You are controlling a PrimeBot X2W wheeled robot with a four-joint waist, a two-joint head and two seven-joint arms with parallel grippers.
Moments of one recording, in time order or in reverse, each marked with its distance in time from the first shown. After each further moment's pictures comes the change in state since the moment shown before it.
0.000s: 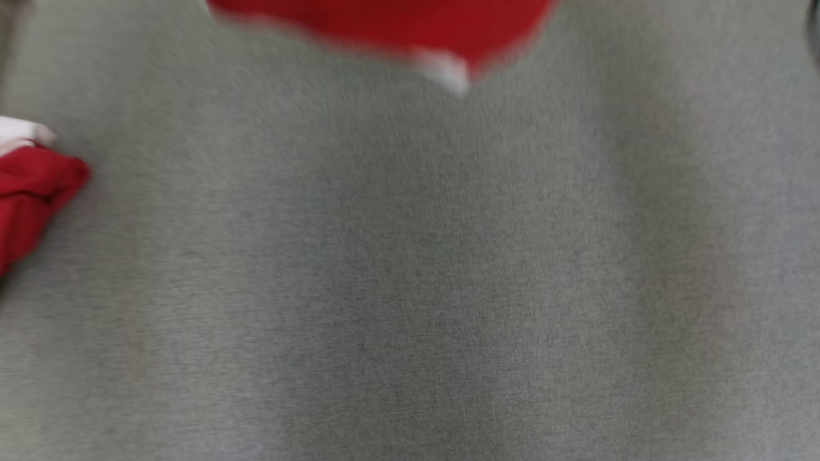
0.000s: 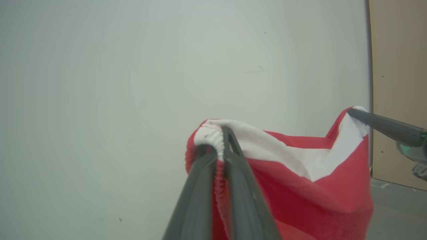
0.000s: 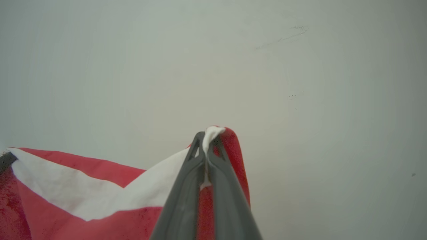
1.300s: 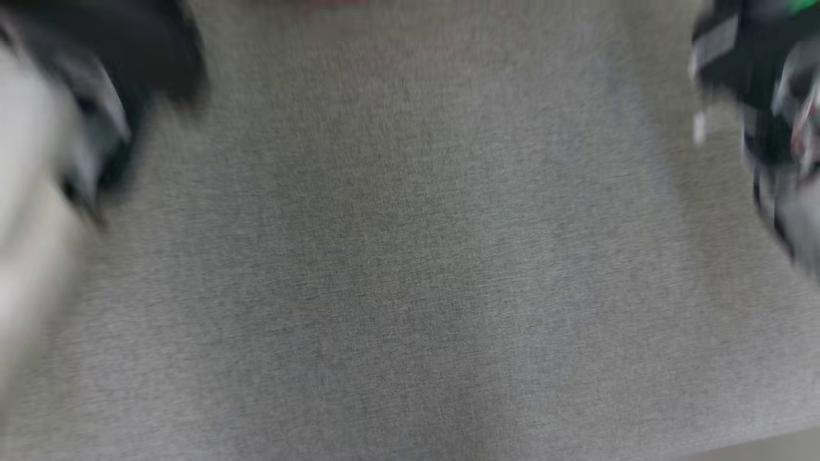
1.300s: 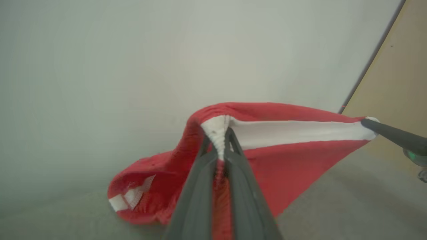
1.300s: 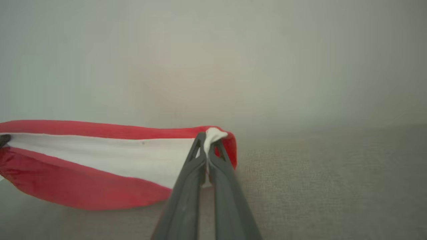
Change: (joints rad) left arm 0.328 0.117 -0.128 -0.047 -0.199 0.063 -0.196; right arm 0.219 -0.160 0.317 0.010 0.148 0.000 -0.147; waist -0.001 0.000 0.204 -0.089
